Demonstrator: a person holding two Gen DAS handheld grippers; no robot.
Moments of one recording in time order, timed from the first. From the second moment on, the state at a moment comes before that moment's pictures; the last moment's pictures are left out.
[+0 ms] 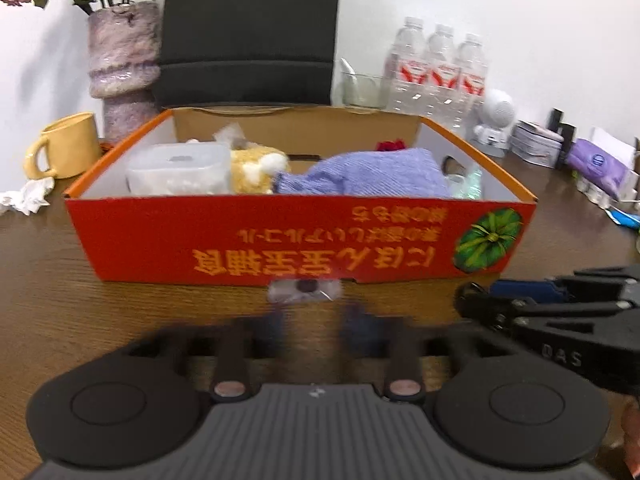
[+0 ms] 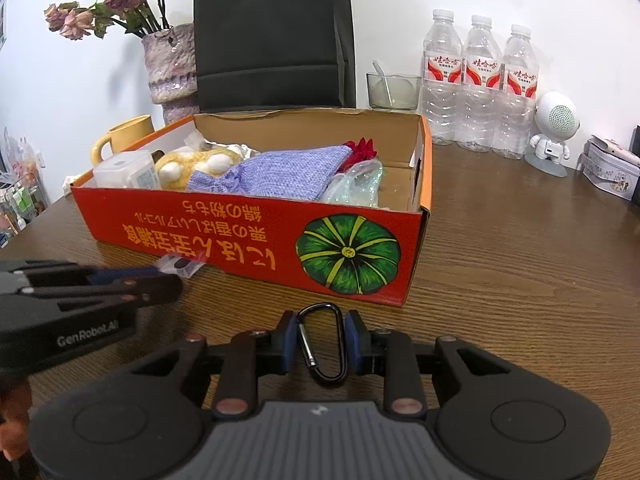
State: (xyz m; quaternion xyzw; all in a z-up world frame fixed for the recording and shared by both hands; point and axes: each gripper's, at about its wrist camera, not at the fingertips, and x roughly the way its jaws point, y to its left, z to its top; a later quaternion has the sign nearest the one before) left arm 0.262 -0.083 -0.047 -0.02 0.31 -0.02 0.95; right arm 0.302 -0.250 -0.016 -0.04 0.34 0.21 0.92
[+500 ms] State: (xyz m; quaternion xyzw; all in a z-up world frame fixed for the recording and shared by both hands) left arm 0.269 -0.084 -0.051 0.00 0.31 -0.01 0.95; right arm 0.302 -0.249 -0.015 -0.04 0.34 0.21 0.92
